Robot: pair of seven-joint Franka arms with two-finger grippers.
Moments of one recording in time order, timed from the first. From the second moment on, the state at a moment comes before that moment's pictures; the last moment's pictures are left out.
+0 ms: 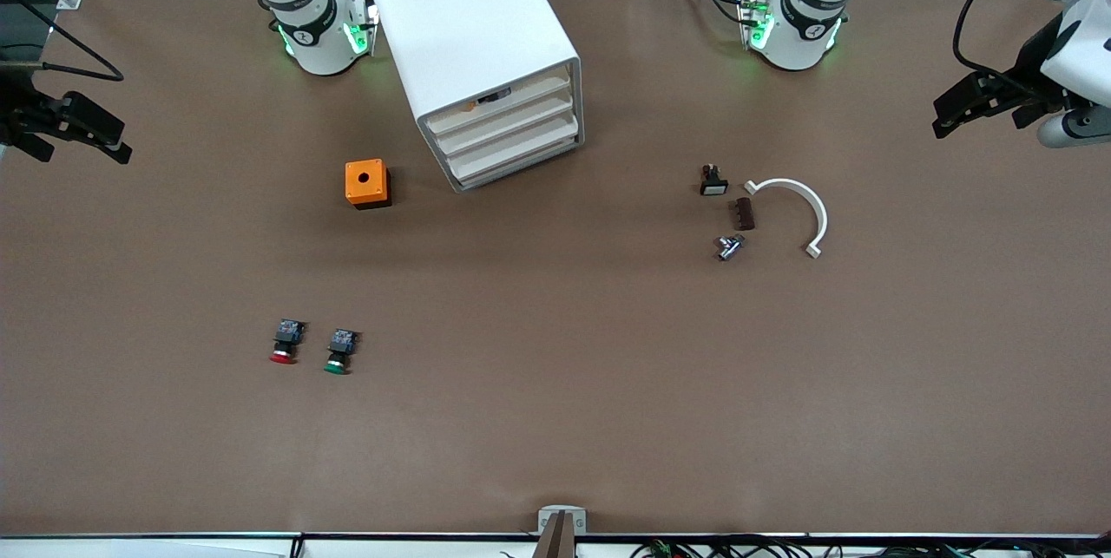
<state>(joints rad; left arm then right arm) 0.03 -0.08 -0.12 -1.61 0.02 1.48 -0.19 -0.03 -0.08 0.00 -1.63 0.00 1.59 0.01</state>
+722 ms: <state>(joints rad) -0.01 0.04 -0.15 -1.59 0.02 1.49 -0.19 -0.03 -0.08 0.00 -1.63 0.00 1.59 0.01</state>
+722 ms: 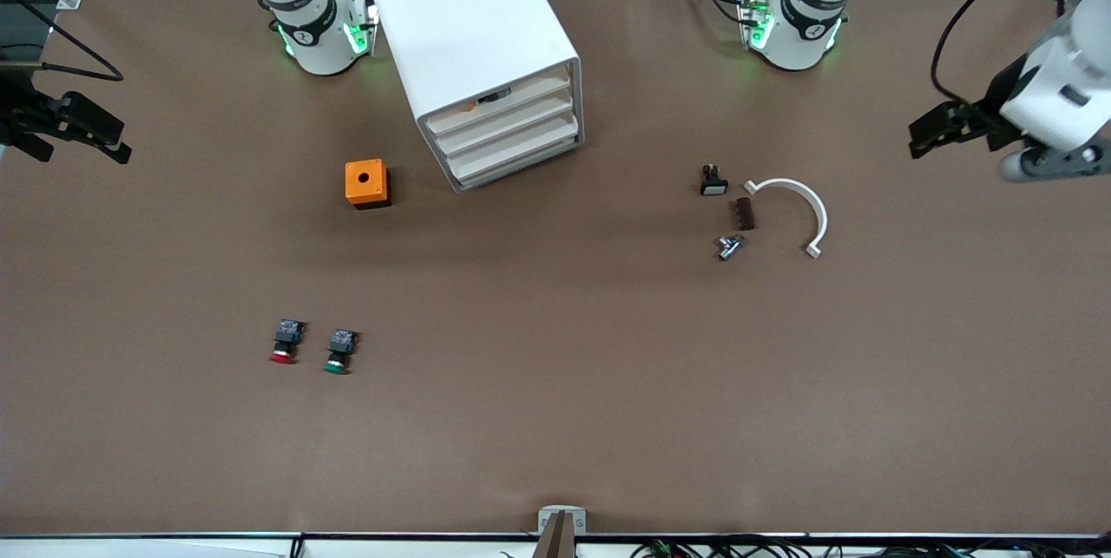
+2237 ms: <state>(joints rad) -0.49 0.72 -0.19 -1.43 -0.12 1.67 -1.46 -0.02 0.60 -0.01 -1.63 0.10 2.13 0.06</state>
